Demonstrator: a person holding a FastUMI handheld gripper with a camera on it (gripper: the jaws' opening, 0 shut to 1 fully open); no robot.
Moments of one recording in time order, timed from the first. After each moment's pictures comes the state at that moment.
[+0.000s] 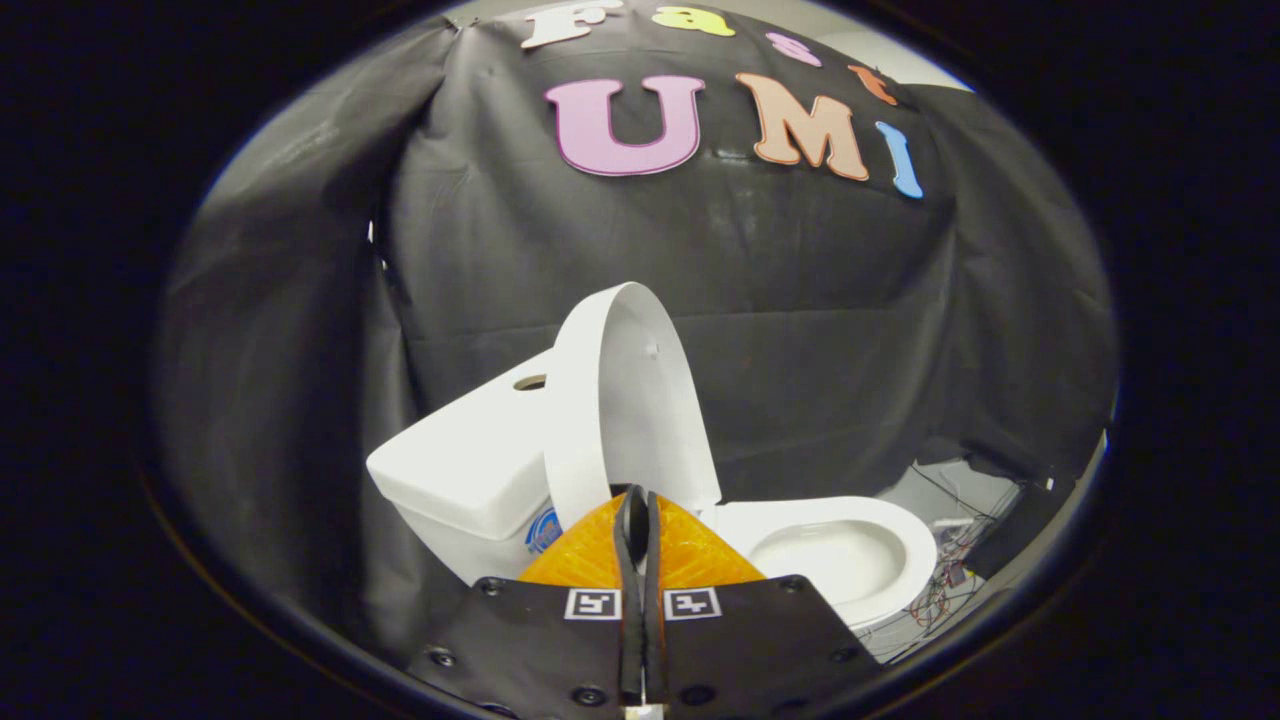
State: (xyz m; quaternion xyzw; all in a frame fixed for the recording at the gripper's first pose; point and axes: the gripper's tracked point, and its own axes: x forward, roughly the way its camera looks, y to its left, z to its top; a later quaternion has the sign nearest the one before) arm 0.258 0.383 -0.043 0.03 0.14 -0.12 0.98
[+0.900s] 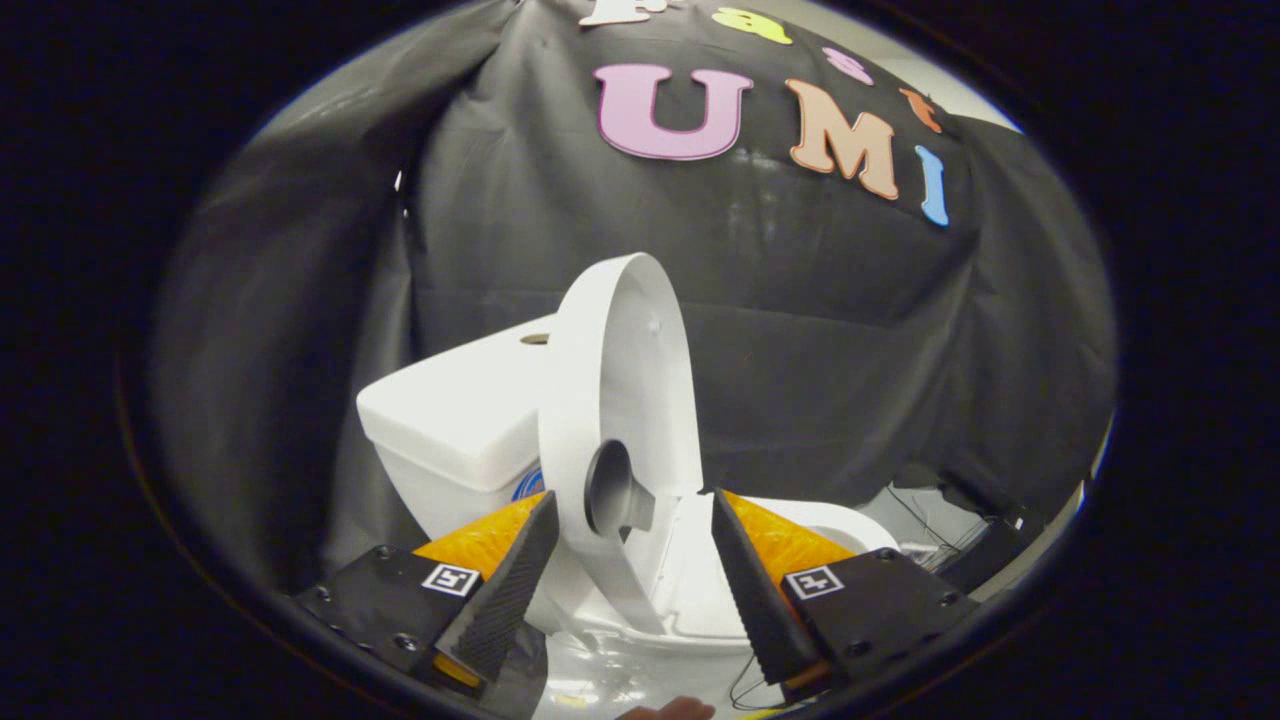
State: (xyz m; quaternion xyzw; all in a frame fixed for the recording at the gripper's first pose) arm 0.240 0.380 -0.067 -0.04 0.17 -0.11 0.98
